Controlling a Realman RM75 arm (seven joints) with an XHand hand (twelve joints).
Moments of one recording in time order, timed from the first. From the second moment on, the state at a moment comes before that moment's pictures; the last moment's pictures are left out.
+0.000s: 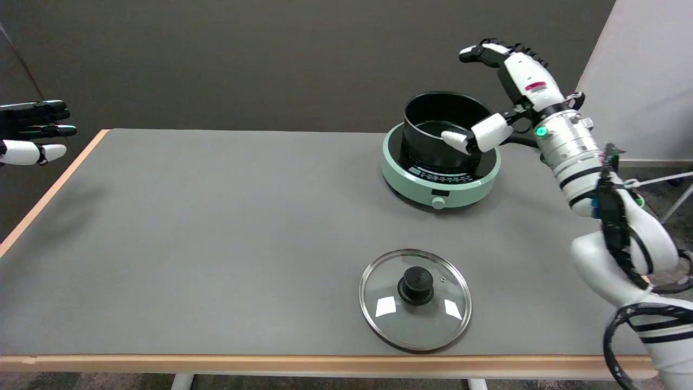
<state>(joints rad) -0.03 -1.15 -1.29 1.86 -0.12 0.00 1.06</state>
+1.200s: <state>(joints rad) -0.49 -0.99 -0.90 1.87 0.22 0.50 1.08</state>
